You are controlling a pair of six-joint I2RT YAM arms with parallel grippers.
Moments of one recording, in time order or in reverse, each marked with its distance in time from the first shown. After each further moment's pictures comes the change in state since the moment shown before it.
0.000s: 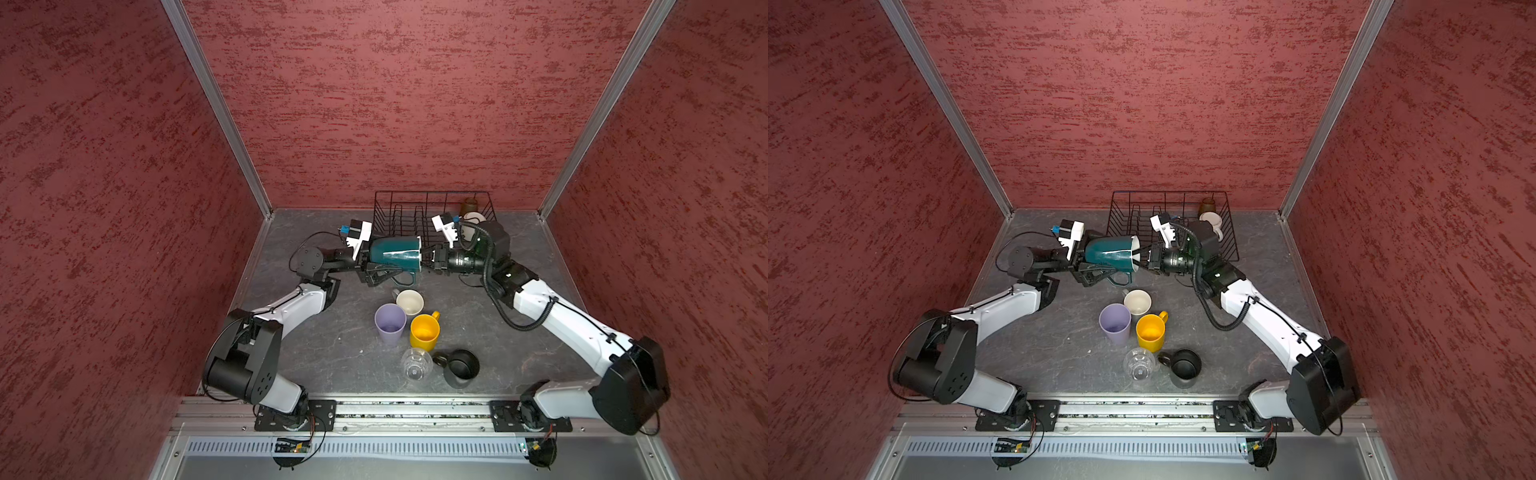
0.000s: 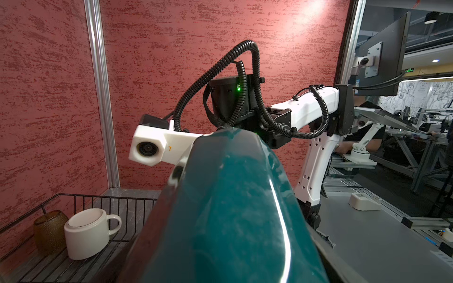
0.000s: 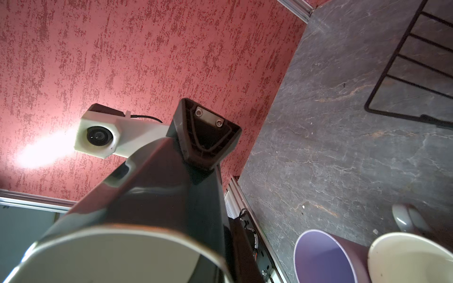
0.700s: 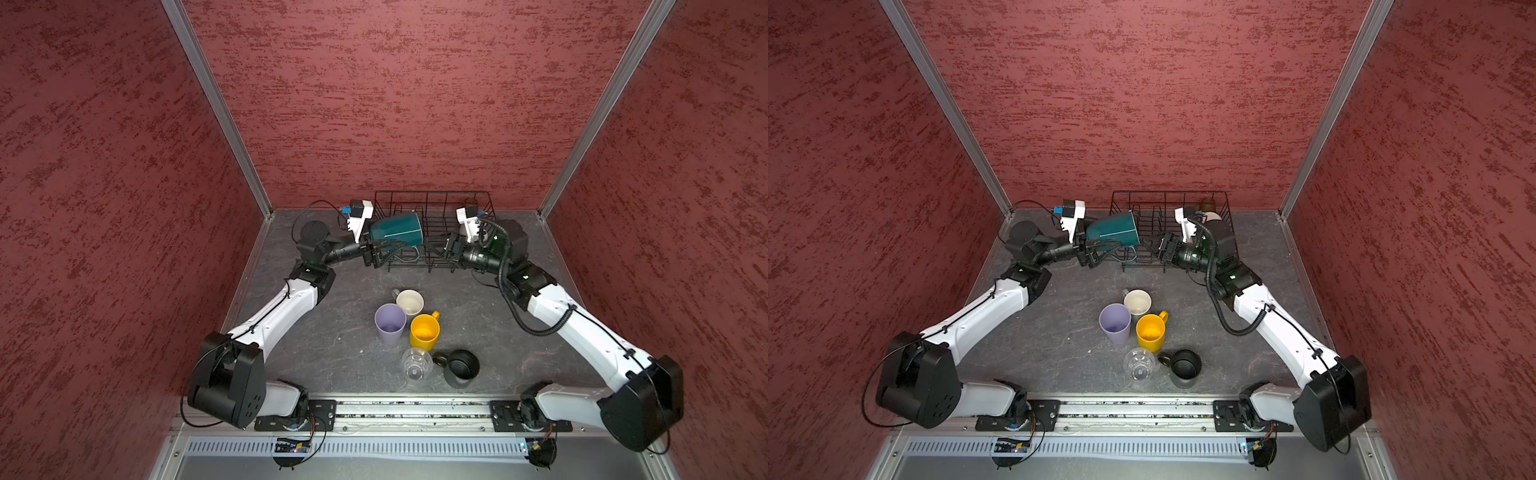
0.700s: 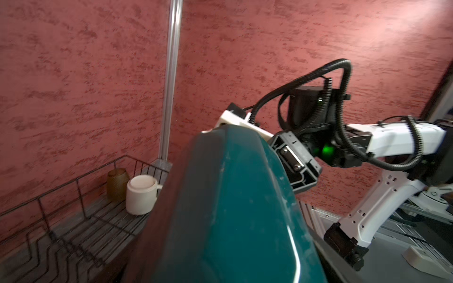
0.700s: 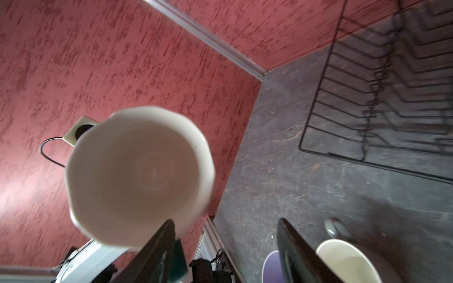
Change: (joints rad) left arm 0.005 -0.118 0.196 -0.762 -0.285 0.259; right arm -0.103 -0.113 -0.016 -0.139 0.240 -0.072
